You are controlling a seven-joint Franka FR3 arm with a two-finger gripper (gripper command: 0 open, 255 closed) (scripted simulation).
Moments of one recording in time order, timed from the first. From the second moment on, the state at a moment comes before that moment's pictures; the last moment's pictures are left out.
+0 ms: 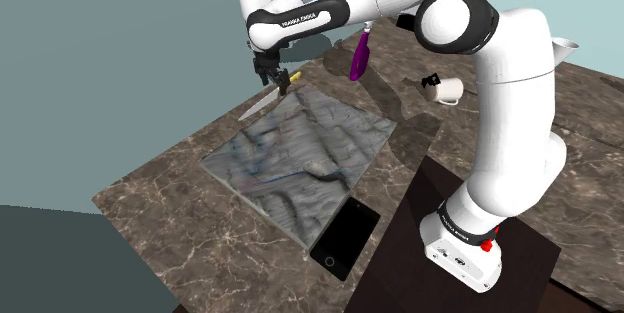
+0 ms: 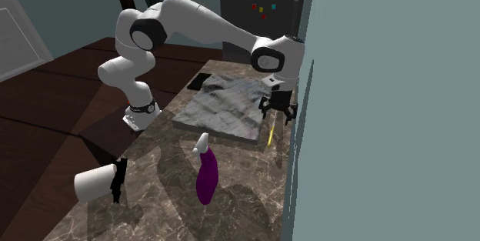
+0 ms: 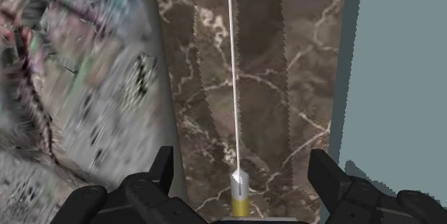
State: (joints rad) arm -0.06 0.61 0.39 -1.44 -0.35 1.91 1.84
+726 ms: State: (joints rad) arm -0.06 0.64 0.38 -1.45 -0.37 1.98 1.85
